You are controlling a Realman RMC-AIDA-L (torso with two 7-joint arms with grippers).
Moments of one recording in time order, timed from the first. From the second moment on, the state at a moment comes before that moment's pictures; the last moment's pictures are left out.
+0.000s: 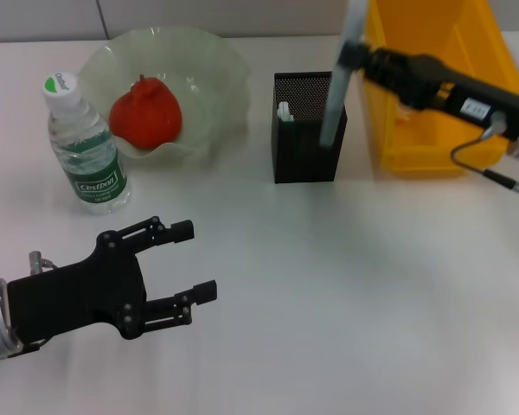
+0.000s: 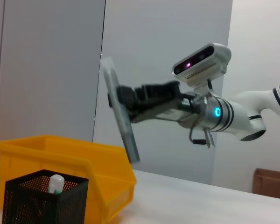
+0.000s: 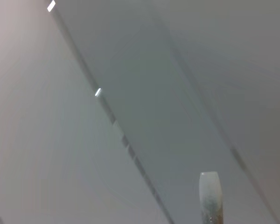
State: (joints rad) left arm -0.33 -2.02 0.98 0.36 1.60 1.69 -0.85; right arm 0.57 2.08 -0.79 -0.45 -1.48 -1.53 1.48
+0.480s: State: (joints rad) left arm -0.32 -2.02 0.98 0.36 1.60 1.71 -0.84; right arm 0.61 2.08 -0.73 -0.36 -1.40 -1.36 1.45
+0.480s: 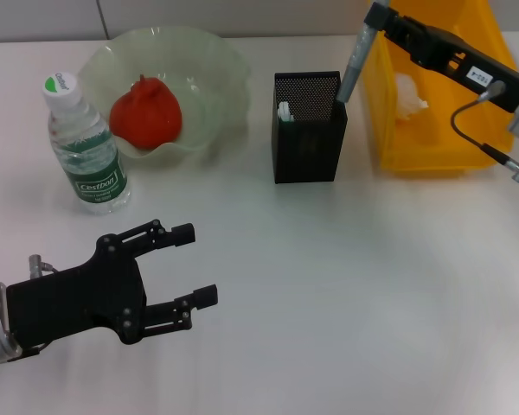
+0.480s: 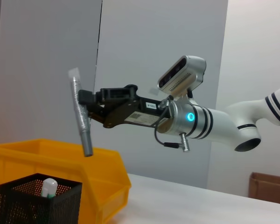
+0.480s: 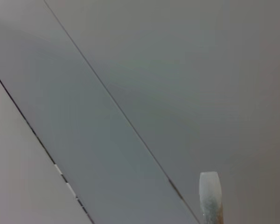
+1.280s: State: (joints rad) left arm -0.32 -2.03 0.96 0.36 1.60 1.70 -0.84; right arm 0.71 2.09 -0.74 -0.22 -1.40 -1.21 0.97
